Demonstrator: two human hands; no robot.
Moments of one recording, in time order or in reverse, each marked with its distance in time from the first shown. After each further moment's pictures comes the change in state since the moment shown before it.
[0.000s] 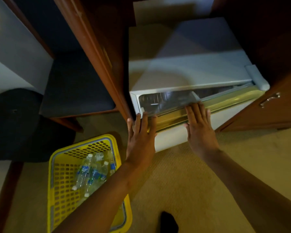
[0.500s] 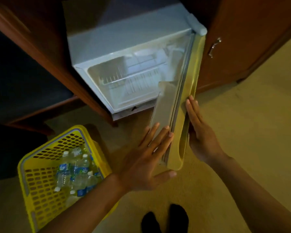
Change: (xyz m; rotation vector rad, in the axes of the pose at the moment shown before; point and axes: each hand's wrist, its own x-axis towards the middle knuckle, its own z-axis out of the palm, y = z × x) left_hand -0.123 0.100 -0.023 -0.357 -0.268 0.699; right_hand -0.200 0.043 -0.039 0.543 0.064 0.135
